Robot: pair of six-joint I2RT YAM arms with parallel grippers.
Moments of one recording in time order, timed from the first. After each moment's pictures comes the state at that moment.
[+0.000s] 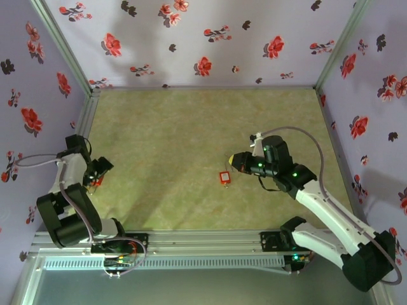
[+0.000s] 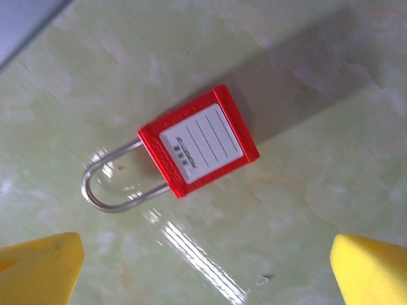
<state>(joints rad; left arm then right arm) 0.37 1.36 0.85 -0.84 -0.07 -0.44 0.55 0.93 0.73 -0.39 -0.40 0.79</state>
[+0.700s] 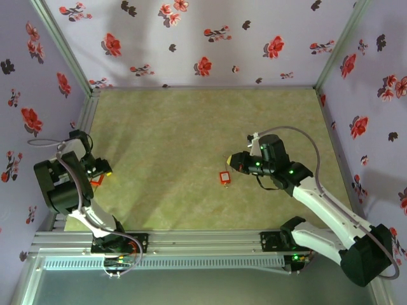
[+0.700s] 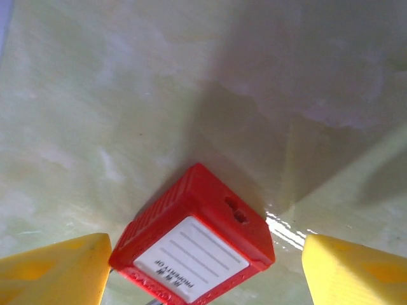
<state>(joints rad) 0.38 1.69 1.00 -0.85 -0.09 -0.14 0.55 0.98 0.73 -0.38 -0.42 0.79</state>
